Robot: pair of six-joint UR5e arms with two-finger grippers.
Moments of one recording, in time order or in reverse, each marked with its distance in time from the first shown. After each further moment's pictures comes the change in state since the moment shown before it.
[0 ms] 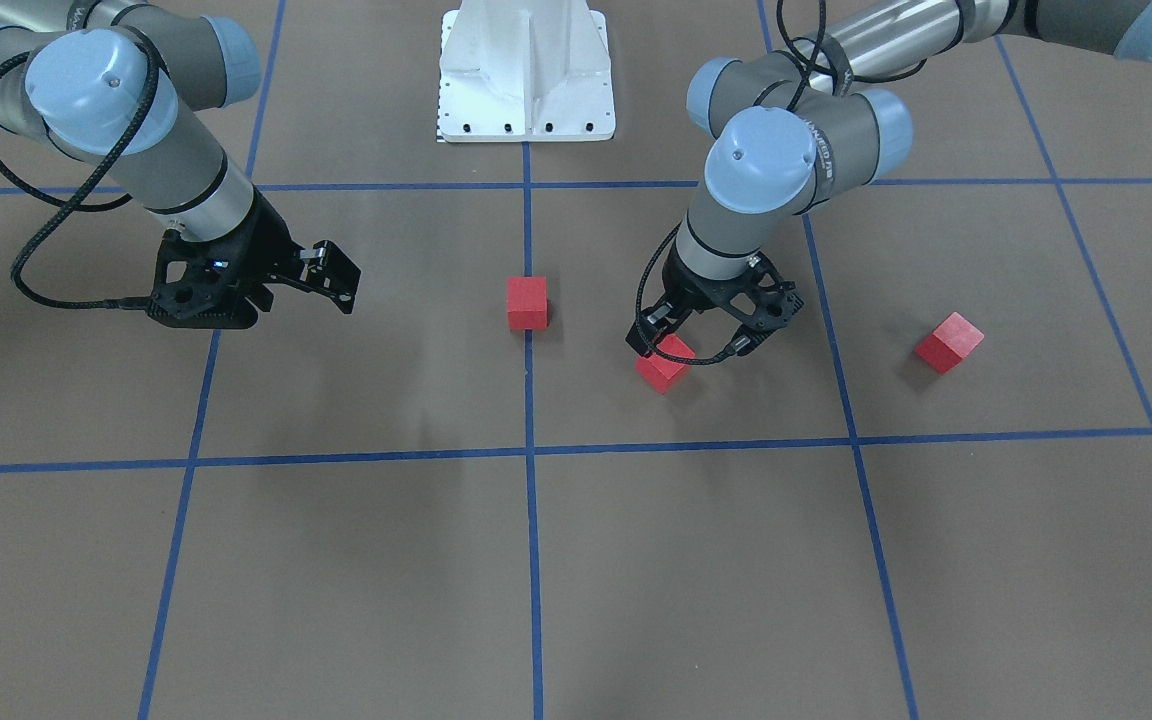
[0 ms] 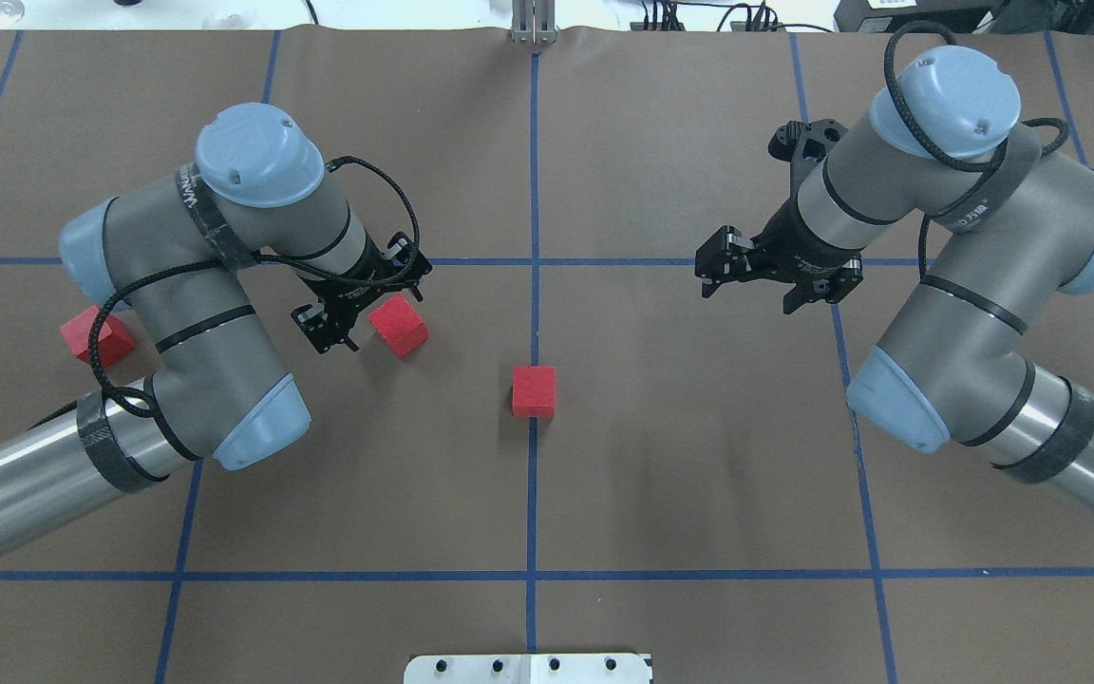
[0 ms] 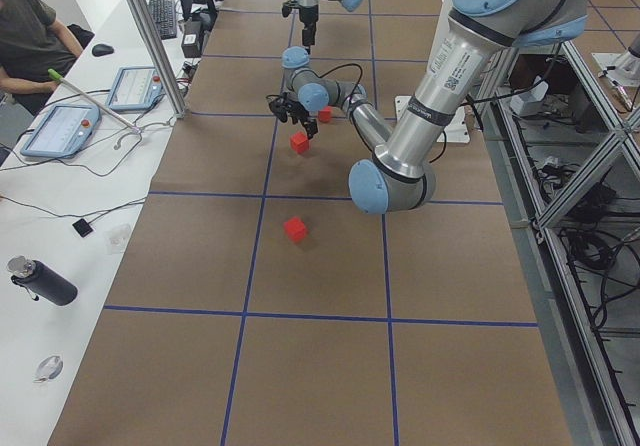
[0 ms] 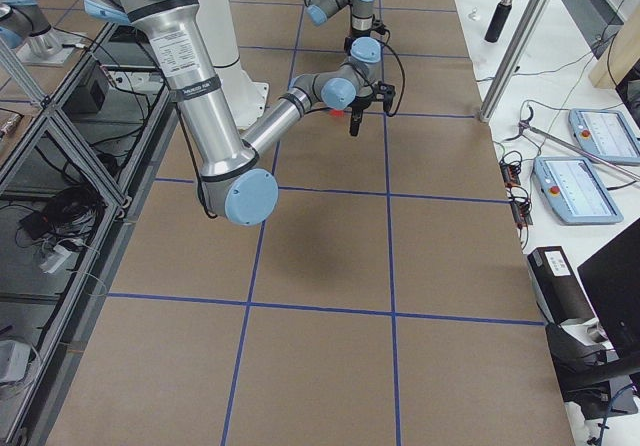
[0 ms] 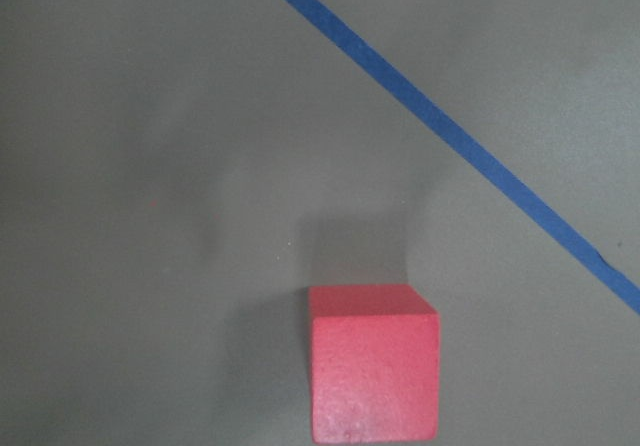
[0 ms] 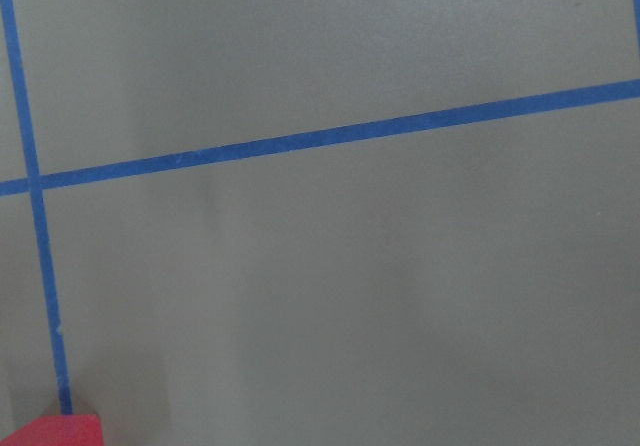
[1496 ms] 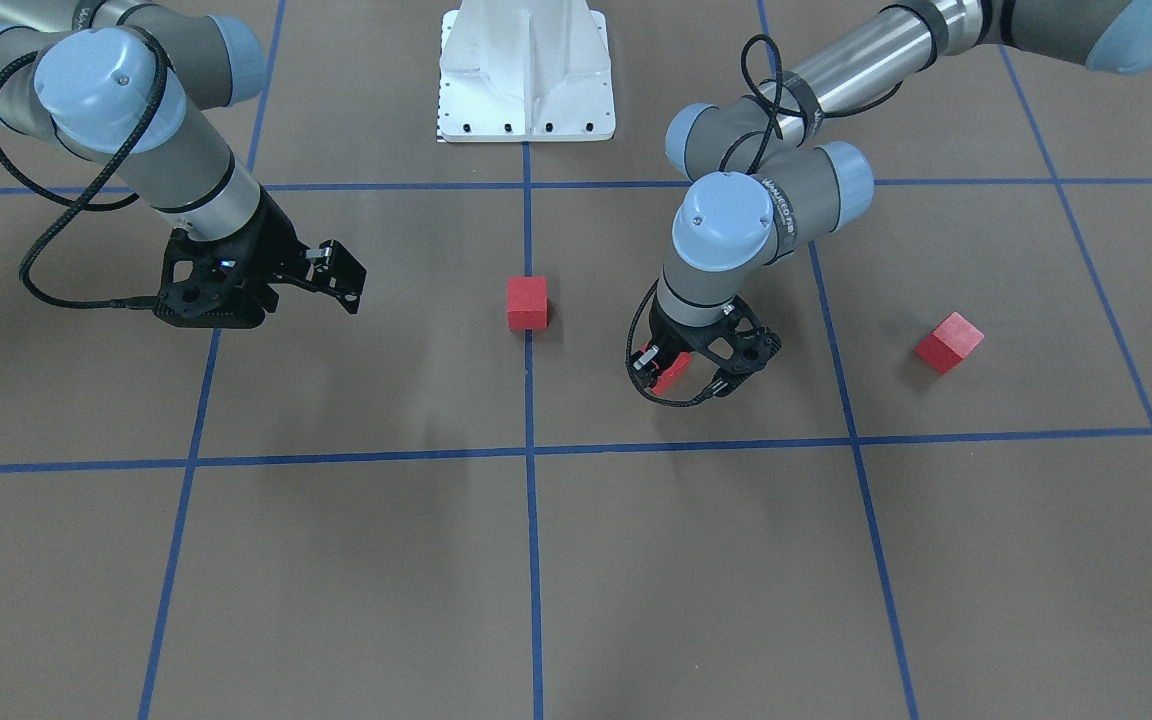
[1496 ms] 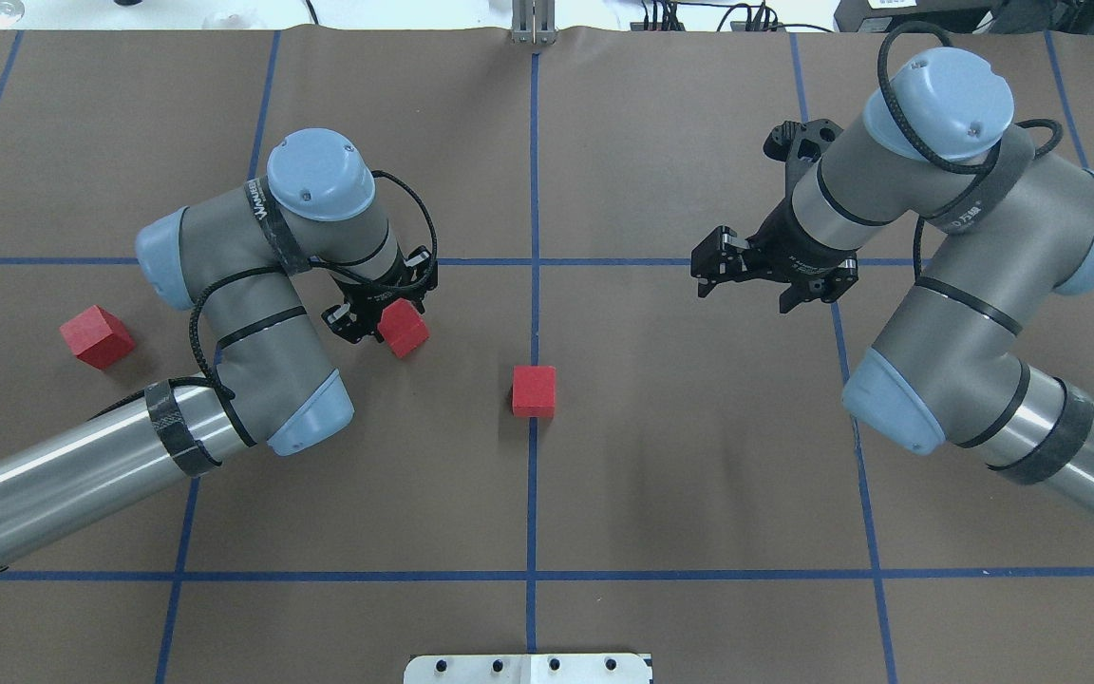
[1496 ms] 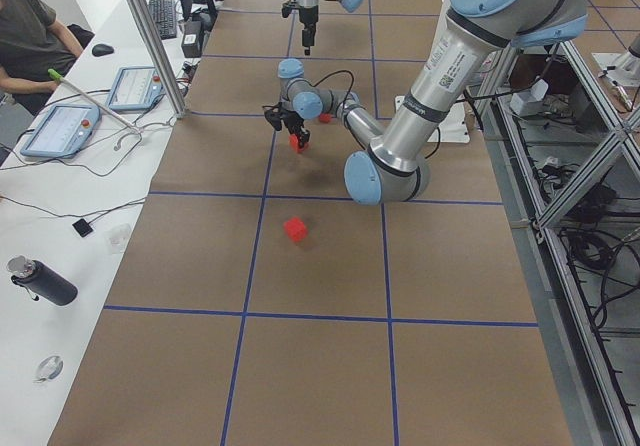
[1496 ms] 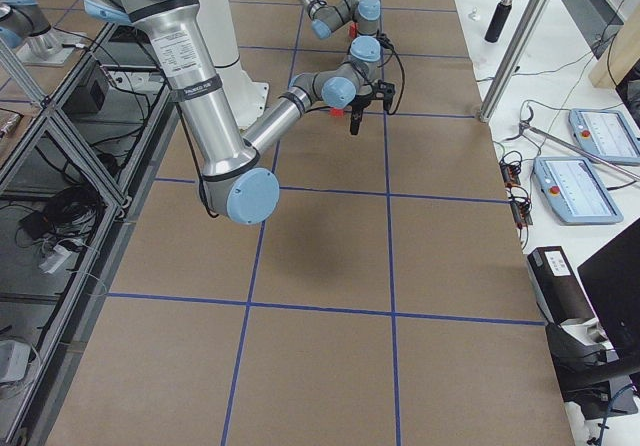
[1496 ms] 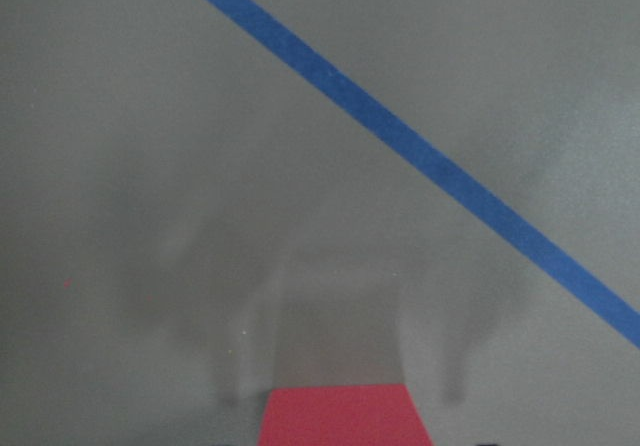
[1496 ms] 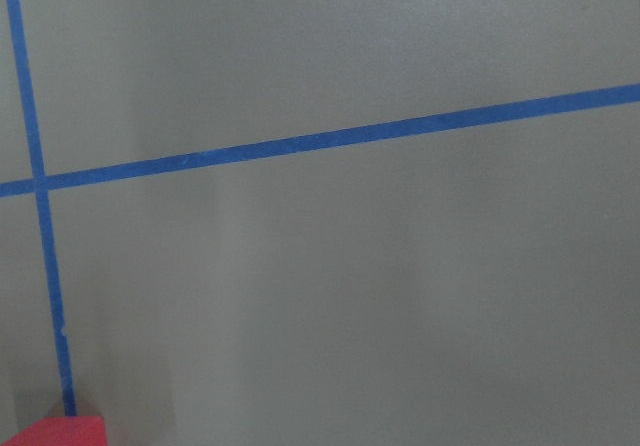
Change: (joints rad) left arm 0.020 -0.061 0.153 -0.051 0.054 0.028; right arm -0.006 0.011 -0.004 0.000 -0.005 0.002
